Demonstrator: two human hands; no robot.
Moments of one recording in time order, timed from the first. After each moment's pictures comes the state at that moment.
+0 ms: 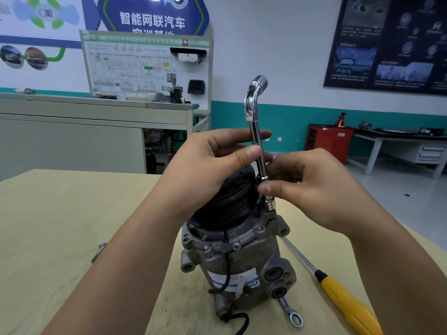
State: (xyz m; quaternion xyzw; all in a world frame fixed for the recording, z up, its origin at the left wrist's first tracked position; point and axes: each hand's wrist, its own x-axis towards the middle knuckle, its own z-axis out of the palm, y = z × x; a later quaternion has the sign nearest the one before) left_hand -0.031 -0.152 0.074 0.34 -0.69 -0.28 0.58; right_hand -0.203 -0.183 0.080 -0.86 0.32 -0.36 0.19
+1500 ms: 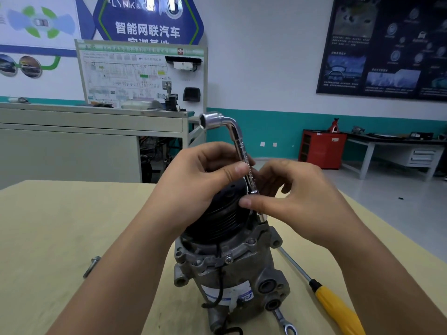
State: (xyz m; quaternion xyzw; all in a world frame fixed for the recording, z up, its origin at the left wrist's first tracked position) left_hand -0.030 -0.154 0.071 0.34 -0.67 -0.29 0.60; right_hand -0.199 -0.182 0.078 -0.84 0.31 -0.41 0.16
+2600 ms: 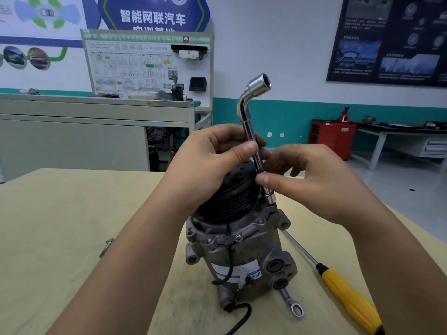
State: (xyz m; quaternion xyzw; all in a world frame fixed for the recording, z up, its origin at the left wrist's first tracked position) left_hand -0.030 -0.155 0.072 0.33 -0.68 -0.28 0.59; right_hand -0.203 -0.184 0.079 -0.86 0.29 -0.39 0.16
